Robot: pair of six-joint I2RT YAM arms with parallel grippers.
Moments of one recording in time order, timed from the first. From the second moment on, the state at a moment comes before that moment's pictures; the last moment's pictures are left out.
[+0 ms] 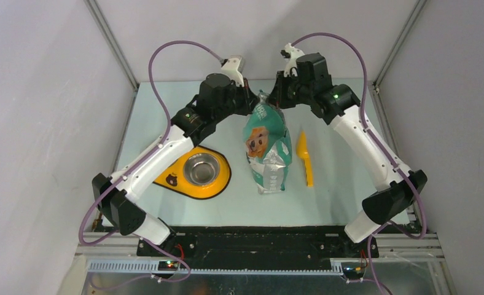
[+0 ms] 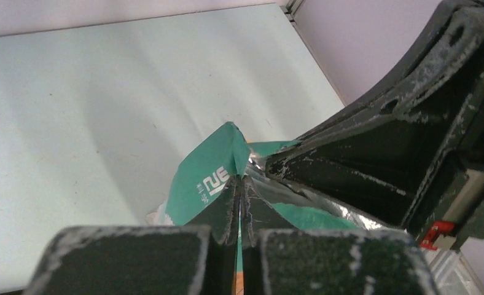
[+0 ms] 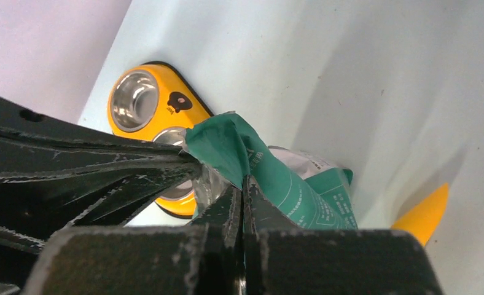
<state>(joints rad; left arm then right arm) -0.69 1.50 1.54 -0.30 -0.03 -0.42 0.54 1.61 1.84 -0.73 -0.15 0.30</state>
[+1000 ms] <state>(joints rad) -0.68 1.50 1.69 -0.49 0.14 -0.43 0.50 1.45 1.61 -0.50 -0.43 0.55</state>
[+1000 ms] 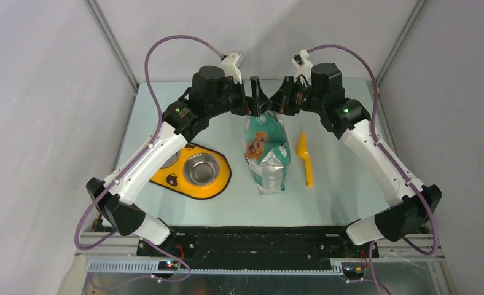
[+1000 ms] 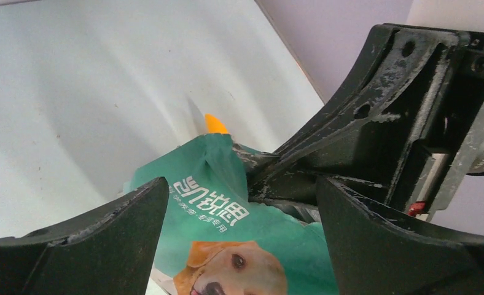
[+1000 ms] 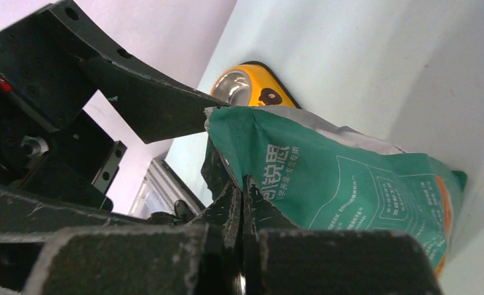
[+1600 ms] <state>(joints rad) -0.69 1.51 1.67 -0.52 0.00 -0.51 0.52 1.39 1.53 -0.46 -0.34 0.61</state>
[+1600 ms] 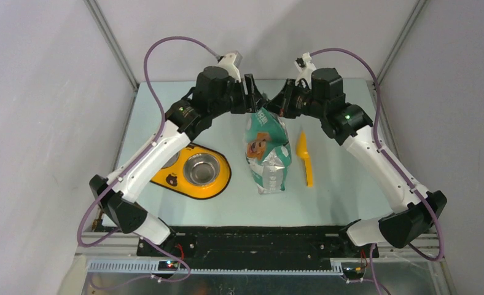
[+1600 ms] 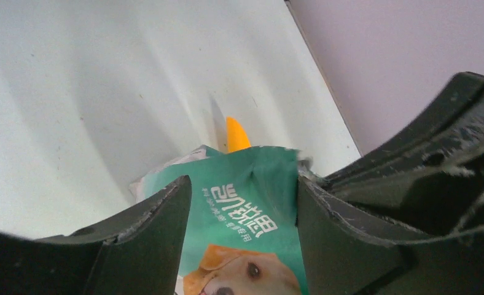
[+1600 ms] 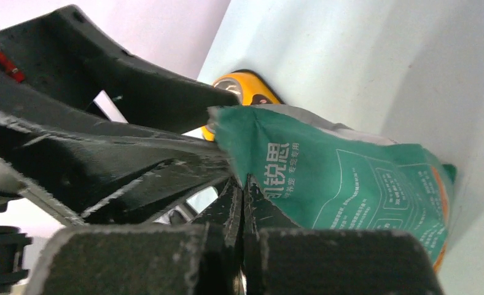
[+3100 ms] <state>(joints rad) -0.81 1.57 1.80 -0.66 -0.24 -0.25 0.68 1.52 1.83 -0.88 0.16 0.18</state>
